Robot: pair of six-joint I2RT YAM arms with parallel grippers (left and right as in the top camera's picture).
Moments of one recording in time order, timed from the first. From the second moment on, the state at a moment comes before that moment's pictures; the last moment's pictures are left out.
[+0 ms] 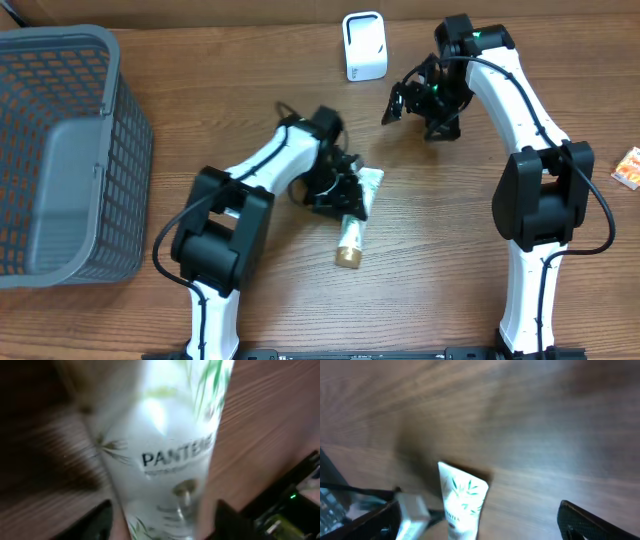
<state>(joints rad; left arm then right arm) -0.46 2.11 1.50 -1.04 0.55 -0.16 0.16 2.30 2.09 -1.38 -0.46 0.28</state>
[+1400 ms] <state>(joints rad) -0.02 2.11 2.03 -1.43 0.19 -0.45 0.56 1.90 1.55 -1.19 -0.21 0.64</state>
